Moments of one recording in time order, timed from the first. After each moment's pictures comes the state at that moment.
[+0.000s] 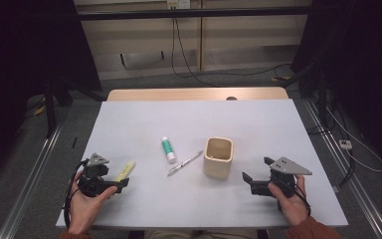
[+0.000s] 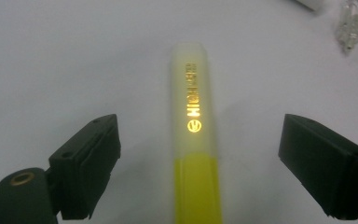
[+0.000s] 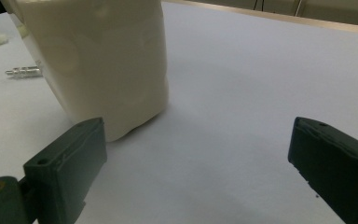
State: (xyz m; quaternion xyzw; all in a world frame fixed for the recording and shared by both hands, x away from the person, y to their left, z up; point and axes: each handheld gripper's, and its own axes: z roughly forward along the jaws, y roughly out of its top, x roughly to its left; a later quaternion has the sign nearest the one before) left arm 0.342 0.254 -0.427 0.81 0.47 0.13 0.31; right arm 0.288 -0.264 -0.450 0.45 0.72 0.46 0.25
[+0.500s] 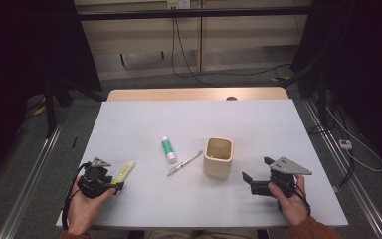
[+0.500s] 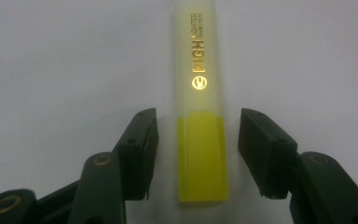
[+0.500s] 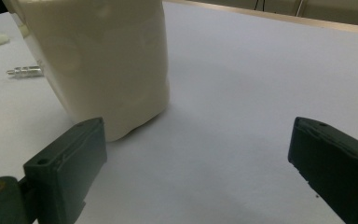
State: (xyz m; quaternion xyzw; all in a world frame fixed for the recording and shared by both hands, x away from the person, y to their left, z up) left arm 0.339 0.252 -0.432 0.83 0.48 0.11 0.25; right arm 0.288 -0.264 -0.450 0.45 0.72 0.46 0.25
